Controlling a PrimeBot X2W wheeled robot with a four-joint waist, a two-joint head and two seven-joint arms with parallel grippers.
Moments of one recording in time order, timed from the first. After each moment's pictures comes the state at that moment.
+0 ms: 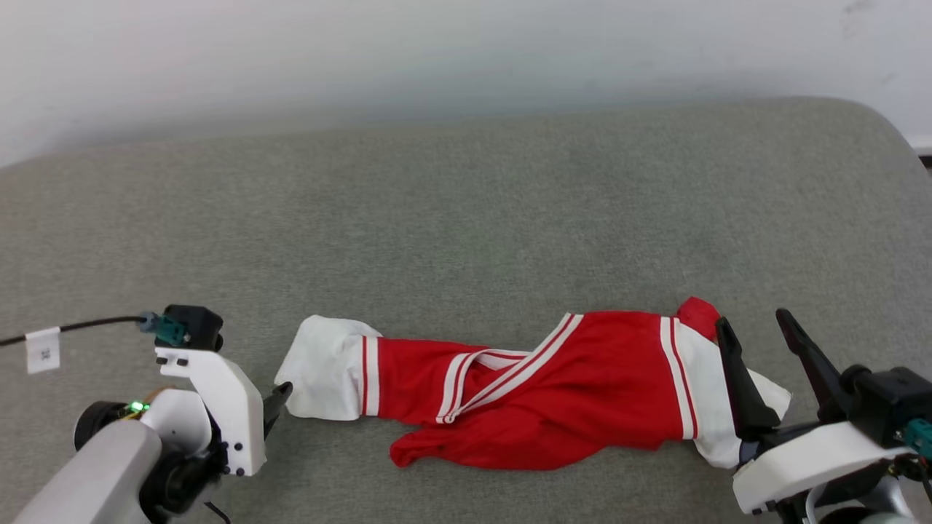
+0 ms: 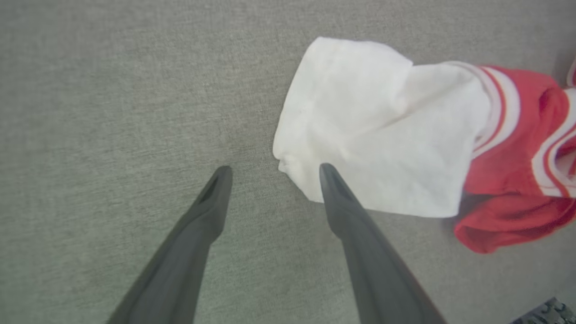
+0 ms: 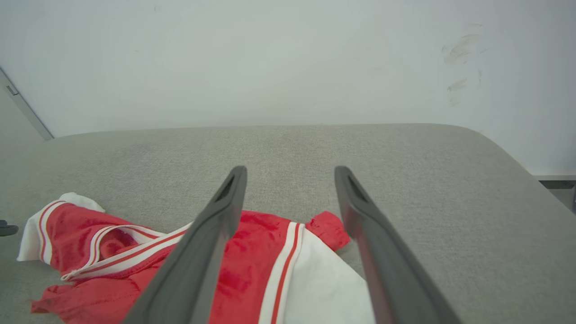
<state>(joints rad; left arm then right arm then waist) -0.36 0.63 -0.58 0.27 -0.89 0.08 0.45 0.05 -0.06 0.00 -0.18 0.15 0.13 0.08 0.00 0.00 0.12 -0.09</state>
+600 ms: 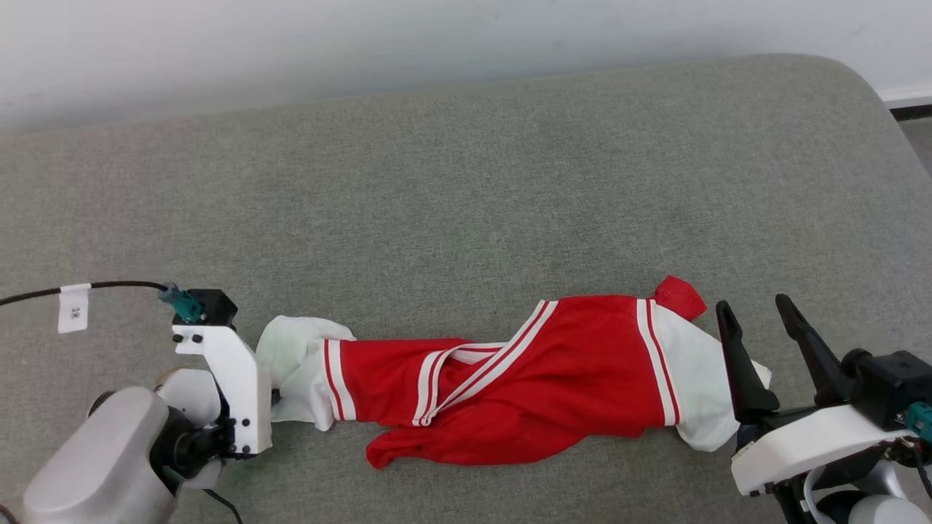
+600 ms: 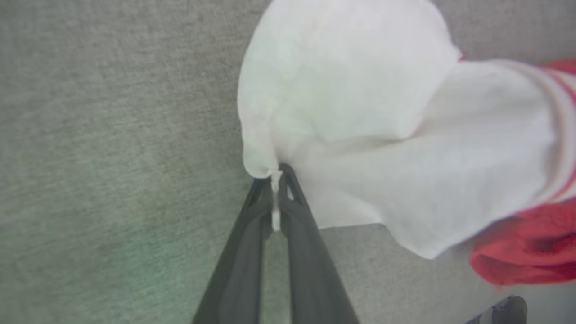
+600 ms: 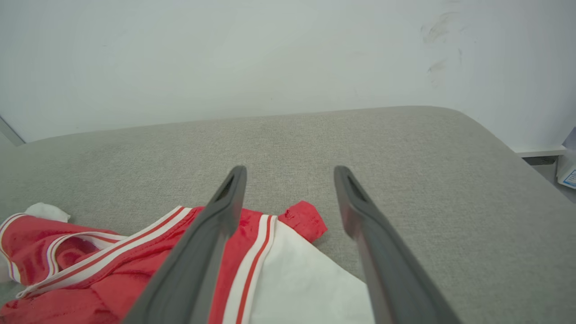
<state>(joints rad) -0.49 0.58 -0.64 0.45 -0.97 0.02 0.67 -0.01 -0.06 0.00 -0.13 0.18 0.13 0.05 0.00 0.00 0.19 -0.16</state>
